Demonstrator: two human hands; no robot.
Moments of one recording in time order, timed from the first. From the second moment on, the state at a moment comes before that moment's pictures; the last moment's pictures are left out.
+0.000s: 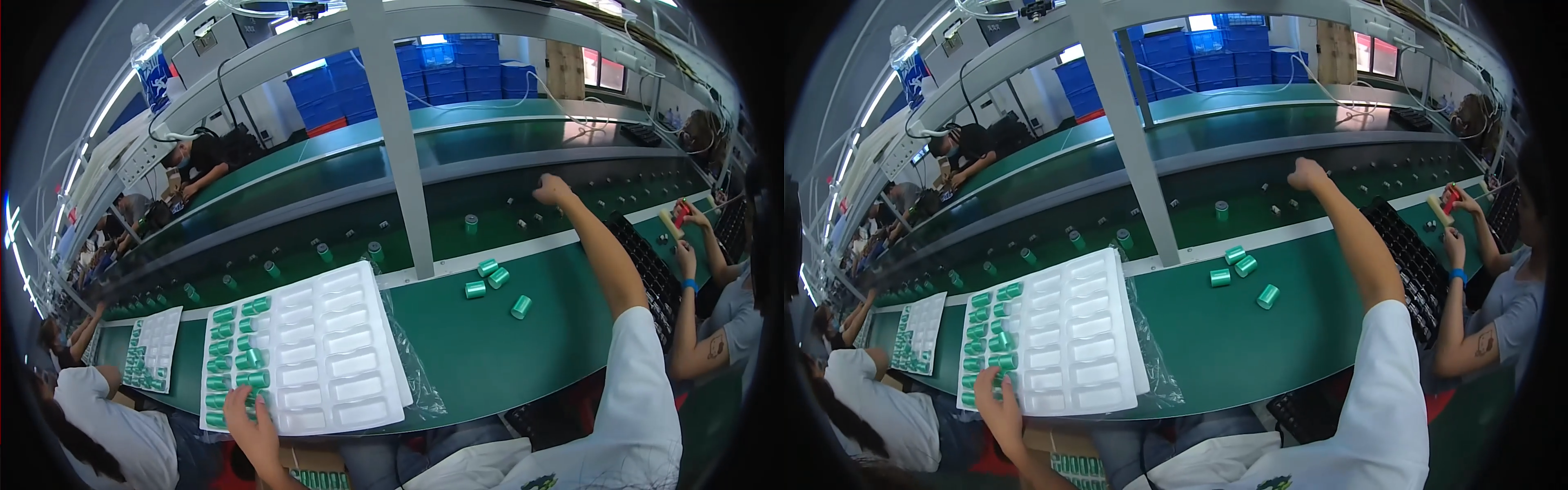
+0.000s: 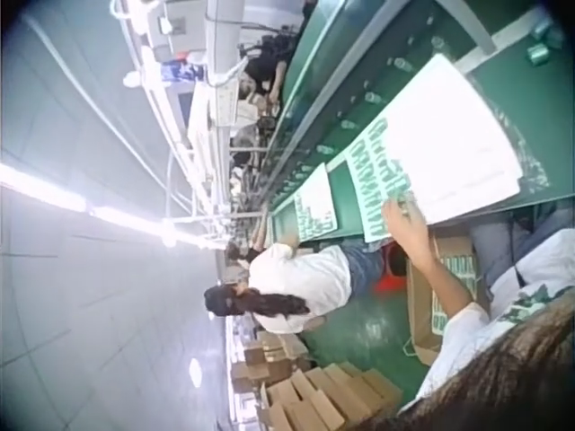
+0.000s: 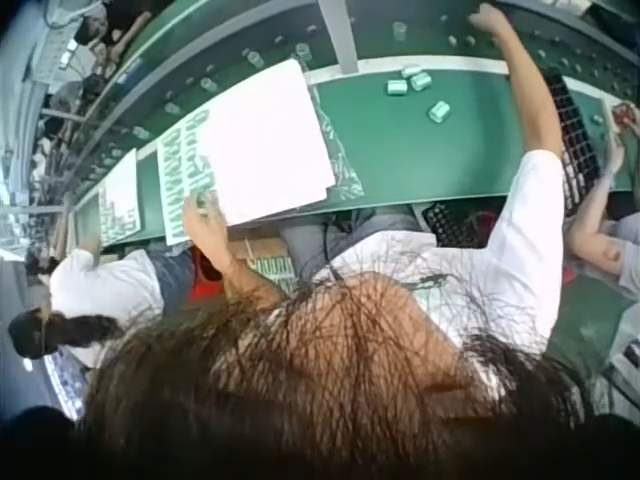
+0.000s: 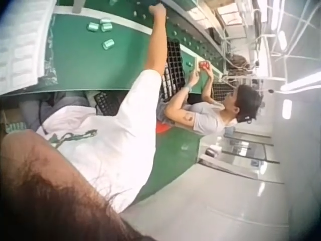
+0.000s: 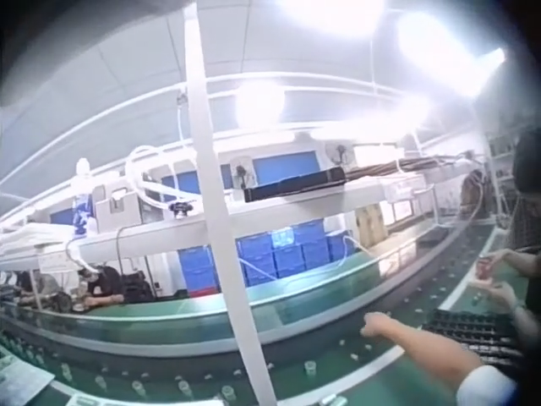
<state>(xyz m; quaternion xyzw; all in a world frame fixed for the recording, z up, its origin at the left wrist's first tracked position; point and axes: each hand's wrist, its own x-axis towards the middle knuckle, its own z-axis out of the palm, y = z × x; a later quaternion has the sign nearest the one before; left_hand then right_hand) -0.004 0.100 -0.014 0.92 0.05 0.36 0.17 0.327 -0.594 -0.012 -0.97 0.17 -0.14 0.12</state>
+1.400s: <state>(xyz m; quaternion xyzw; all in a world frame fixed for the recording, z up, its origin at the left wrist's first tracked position) 0.012 -0.083 -0.005 0.39 0.06 -0.03 0.92 0.064 -0.274 0.054 -0.66 -0.21 0.18 0.70</state>
